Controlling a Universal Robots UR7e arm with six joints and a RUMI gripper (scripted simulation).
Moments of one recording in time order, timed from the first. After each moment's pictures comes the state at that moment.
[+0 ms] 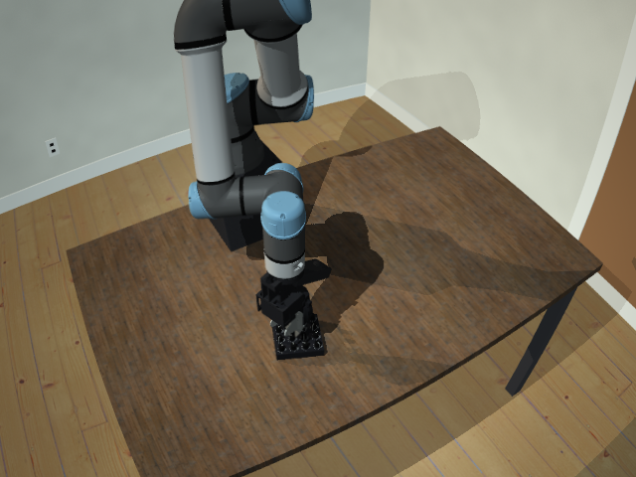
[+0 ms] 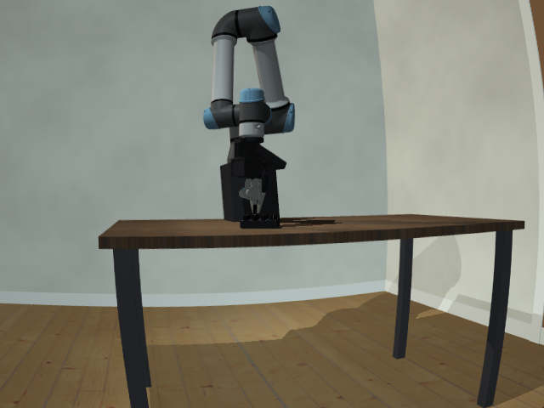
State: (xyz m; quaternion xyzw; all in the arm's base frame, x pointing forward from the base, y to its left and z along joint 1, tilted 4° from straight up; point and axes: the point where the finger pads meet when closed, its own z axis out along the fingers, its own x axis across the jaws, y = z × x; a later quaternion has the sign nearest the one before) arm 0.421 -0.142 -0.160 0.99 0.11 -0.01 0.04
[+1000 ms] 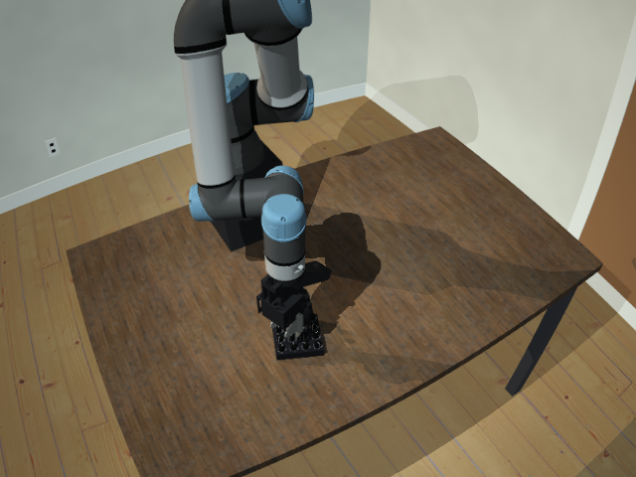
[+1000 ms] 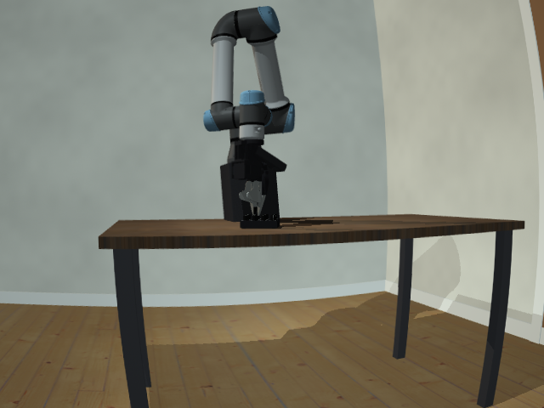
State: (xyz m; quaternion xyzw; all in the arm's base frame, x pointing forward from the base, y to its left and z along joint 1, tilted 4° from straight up) arm 0.420 -0.141 -0.167 0.99 0.11 -0.01 0.04
